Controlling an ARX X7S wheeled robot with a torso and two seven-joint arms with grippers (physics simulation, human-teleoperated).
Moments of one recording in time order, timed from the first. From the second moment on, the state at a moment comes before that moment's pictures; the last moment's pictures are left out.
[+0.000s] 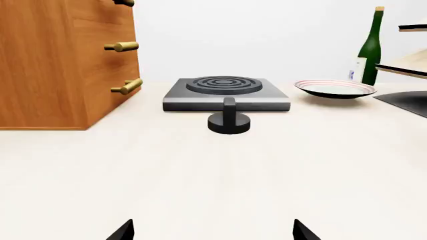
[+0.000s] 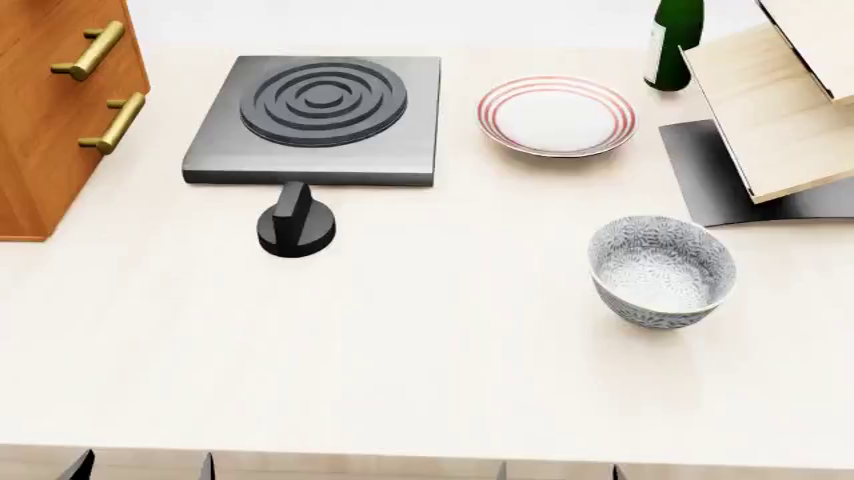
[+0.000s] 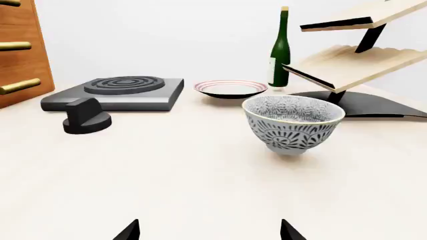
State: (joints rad) left arm 0.00 0.00 0.00 0.00 0.00 0.00 0.00; right arm 0.00 0.00 0.00 0.00 0.00 0.00 0.00
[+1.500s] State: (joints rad) left arm -0.08 -0.22 -0.02 0.45 -0.24 -0.10 -0.15; right arm 0.27 0.32 0.12 -0.33 0.32 0.40 0.10
